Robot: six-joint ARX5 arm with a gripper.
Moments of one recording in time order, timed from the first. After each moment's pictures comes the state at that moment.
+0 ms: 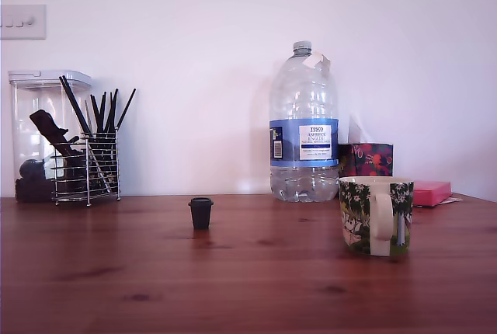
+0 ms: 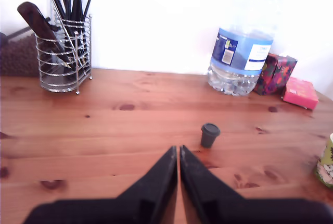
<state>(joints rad) -0.08 0.33 0.21 -0.03 0.25 -0.23</state>
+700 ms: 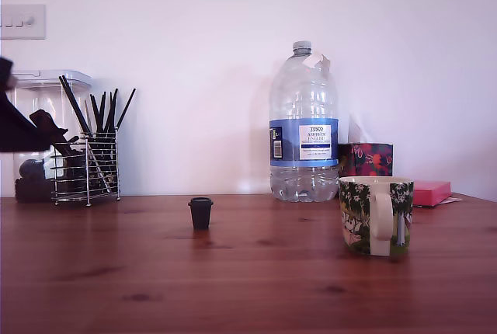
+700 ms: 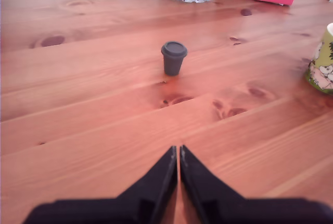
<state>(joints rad) -0.26 1.14 0.21 0.56 0.26 -0.07</state>
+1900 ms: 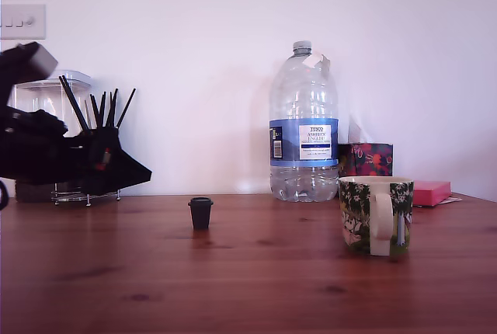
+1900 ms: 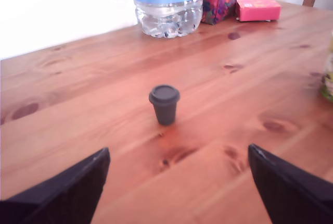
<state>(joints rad) -0.31 1.67 0.37 1.07 0.28 0.06</state>
